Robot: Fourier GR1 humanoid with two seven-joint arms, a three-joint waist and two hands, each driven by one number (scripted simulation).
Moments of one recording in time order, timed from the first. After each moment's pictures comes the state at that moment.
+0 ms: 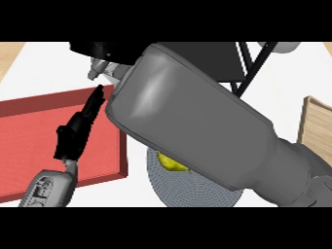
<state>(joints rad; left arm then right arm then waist) -0.21 0.14 -0.10 -1.40 -0.07 0.05 0.01 -1.44 -0.01 0.42 -1.16 1.13 -0.24 1.22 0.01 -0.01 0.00</state>
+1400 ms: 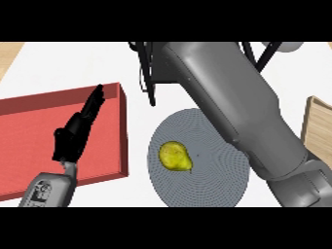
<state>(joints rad) -0.19 0.13 -0.10 -1.45 -0.08 0.04 0.04 -1.39 -0.01 0.16 -0.84 1.27 -0.57 0.97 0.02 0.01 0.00</state>
